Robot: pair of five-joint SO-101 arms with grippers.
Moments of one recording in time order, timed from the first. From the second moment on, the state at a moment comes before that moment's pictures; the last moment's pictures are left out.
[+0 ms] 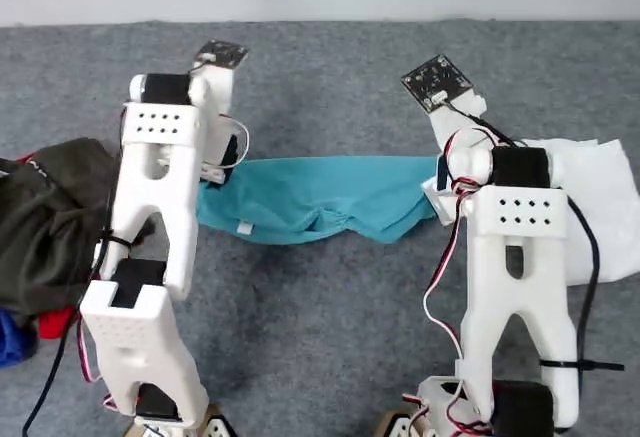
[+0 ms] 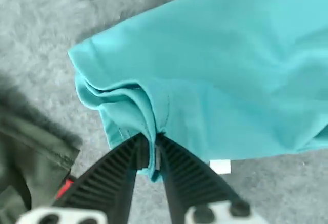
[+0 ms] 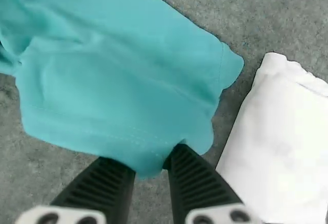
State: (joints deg) left arm 0.4 23.7 -22.8 99.3 -5.7; right arm -0.7 -18.5 12.5 81.7 31.9
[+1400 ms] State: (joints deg) left arm -9.2 23.7 3.6 94.4 -16.0; right arm -0.5 -18.5 36.7 97.8 48.9
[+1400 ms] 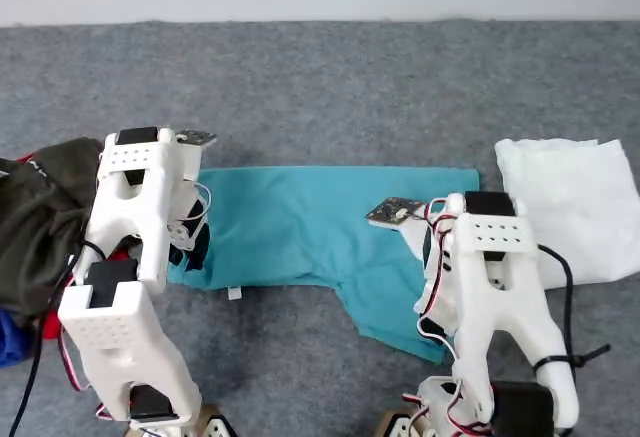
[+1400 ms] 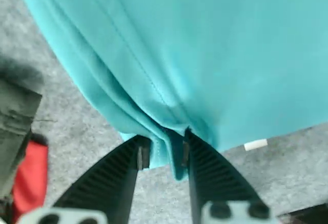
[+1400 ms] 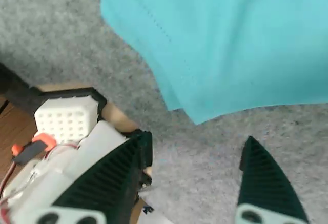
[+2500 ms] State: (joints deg) left arm -11.2 18.1 -7.3 98.9 -18.3; right arm -0.2 -18.5 23.2 100.4 47.8
